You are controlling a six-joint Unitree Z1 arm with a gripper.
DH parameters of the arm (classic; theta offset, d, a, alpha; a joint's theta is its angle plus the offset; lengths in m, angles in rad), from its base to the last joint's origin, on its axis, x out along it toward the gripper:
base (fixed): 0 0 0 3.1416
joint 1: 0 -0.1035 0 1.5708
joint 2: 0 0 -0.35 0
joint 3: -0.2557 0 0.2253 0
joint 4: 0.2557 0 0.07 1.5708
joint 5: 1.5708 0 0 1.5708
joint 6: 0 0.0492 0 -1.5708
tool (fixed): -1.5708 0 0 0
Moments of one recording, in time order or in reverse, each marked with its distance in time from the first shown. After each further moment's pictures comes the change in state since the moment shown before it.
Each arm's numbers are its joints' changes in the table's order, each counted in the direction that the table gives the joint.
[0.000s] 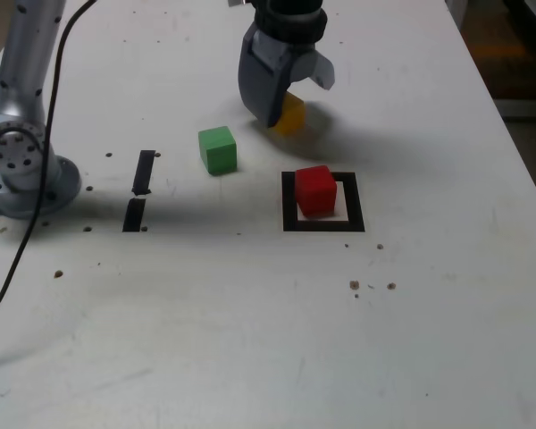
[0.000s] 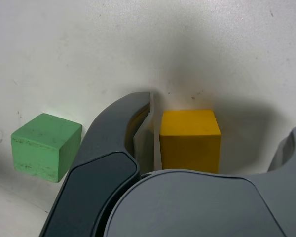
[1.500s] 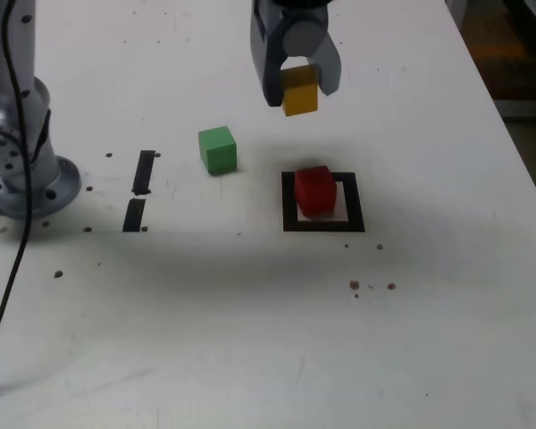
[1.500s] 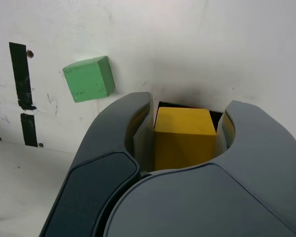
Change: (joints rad) arm 0.327 -0.191 -0.119 0.196 0.047 0.135
